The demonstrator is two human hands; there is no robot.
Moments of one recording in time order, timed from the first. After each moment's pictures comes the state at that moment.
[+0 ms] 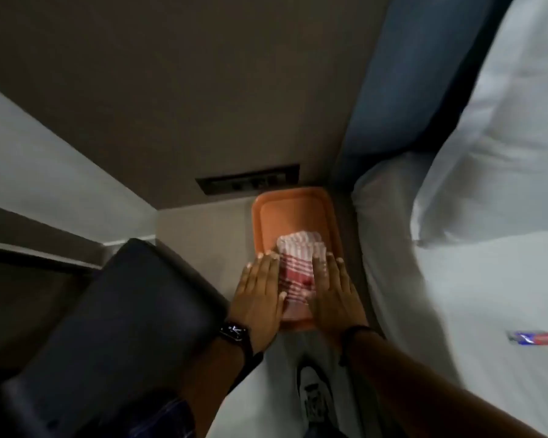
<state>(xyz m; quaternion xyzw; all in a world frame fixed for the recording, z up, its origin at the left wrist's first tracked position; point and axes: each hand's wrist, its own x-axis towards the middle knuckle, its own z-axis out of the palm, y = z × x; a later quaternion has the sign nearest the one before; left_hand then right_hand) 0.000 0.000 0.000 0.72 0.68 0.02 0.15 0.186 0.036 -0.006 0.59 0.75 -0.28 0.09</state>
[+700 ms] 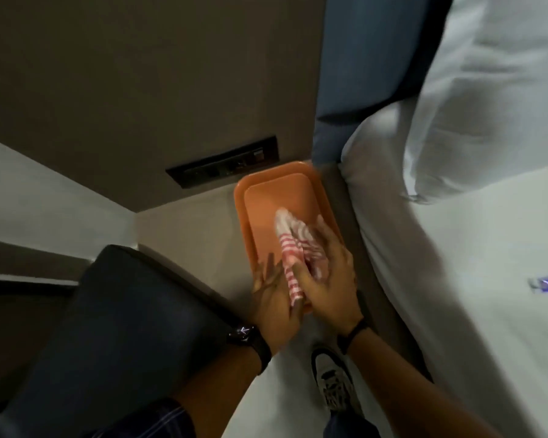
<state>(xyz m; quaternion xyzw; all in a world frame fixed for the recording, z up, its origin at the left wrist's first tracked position) 0.034 -0.013 -0.027 0.72 0.63 0.15 0.23 0.166 0.017 0.011 0.64 0.48 -0.48 -0.35</state>
